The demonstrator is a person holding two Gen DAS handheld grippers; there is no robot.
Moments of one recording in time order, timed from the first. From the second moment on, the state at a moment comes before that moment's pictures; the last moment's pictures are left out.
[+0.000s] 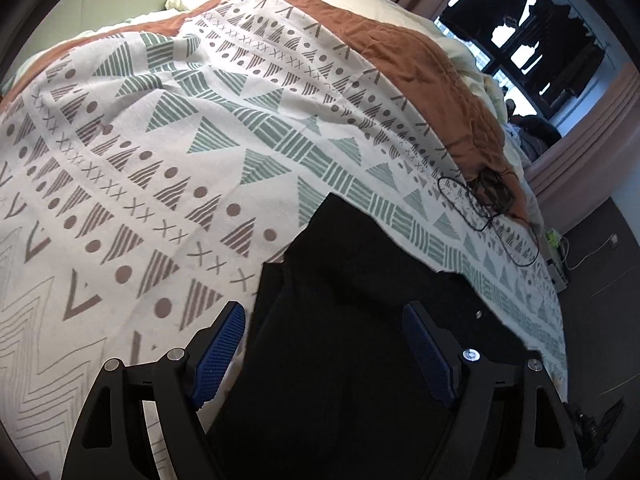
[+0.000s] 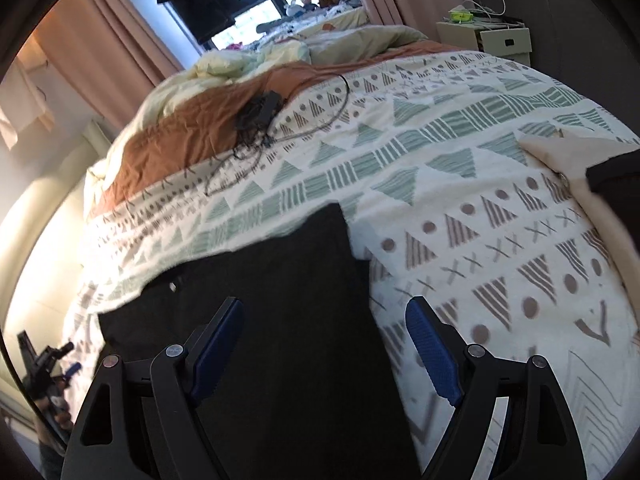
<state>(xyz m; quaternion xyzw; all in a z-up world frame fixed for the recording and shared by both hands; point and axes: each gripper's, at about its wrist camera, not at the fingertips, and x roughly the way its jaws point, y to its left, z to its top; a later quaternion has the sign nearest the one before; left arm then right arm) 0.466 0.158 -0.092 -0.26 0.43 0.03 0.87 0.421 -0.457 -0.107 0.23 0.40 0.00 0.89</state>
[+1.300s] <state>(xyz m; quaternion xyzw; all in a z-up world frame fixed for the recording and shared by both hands) 0.460 0.149 -0.142 -0.19 0.47 0.04 0.86 0.406 -0.450 -0.144 0.18 0.43 -0.01 0.89</state>
